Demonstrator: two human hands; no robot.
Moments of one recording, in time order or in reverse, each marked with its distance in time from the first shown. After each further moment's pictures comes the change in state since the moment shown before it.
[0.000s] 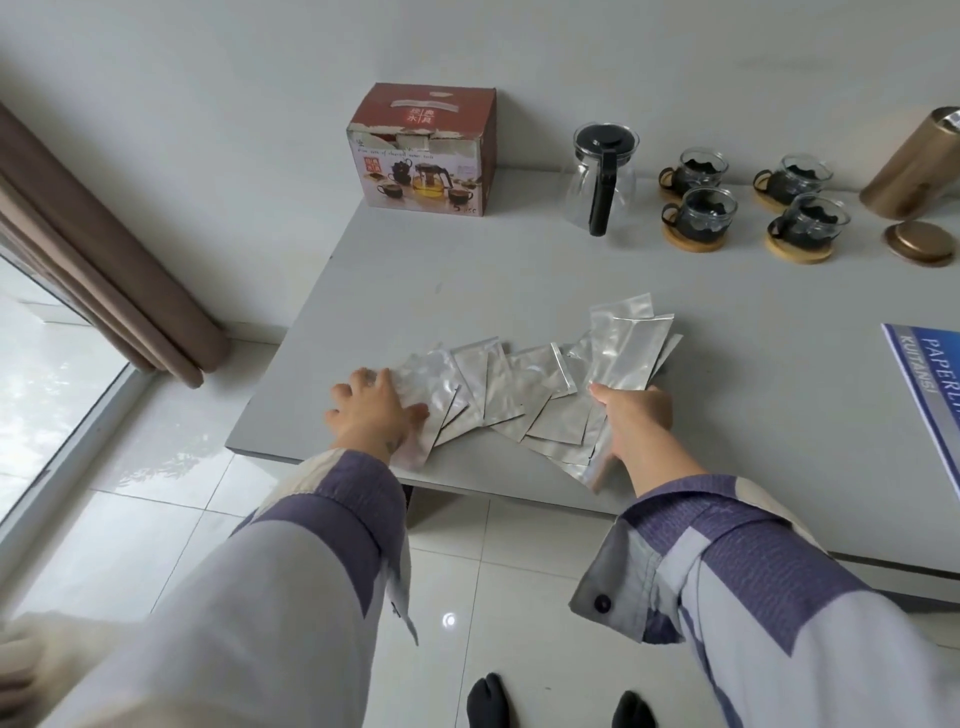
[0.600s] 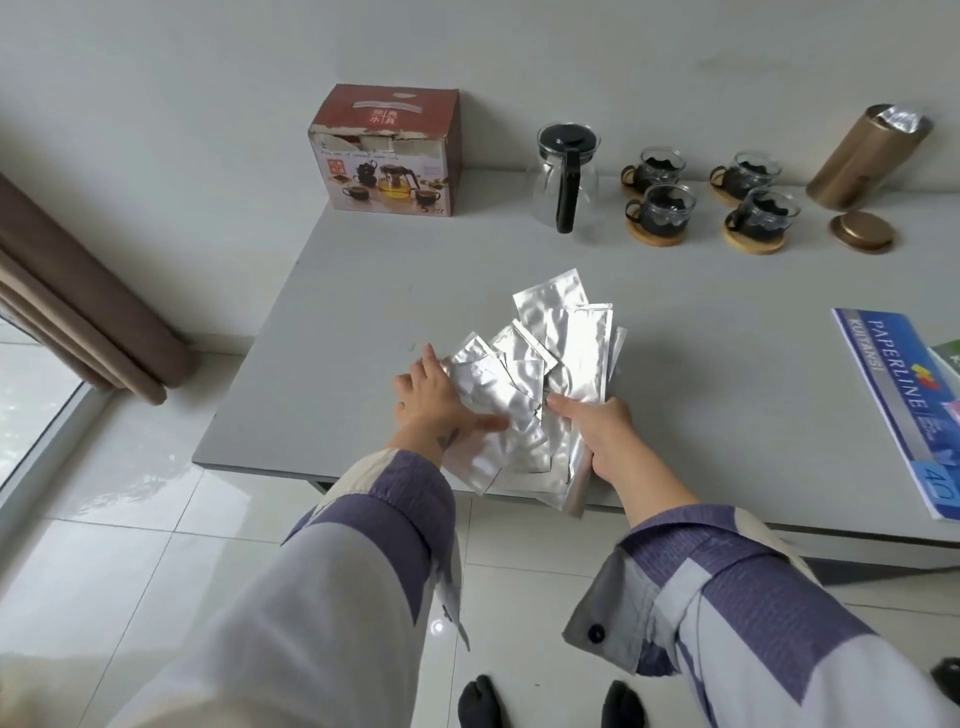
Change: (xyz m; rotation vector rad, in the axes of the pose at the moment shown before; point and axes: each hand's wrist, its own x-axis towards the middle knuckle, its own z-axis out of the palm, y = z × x) left_hand -0.020 0.074 0.017 -0.241 -0.089 0.220; right_hand -0.006 0.024 -0.001 0.107 -0.221 -0.066
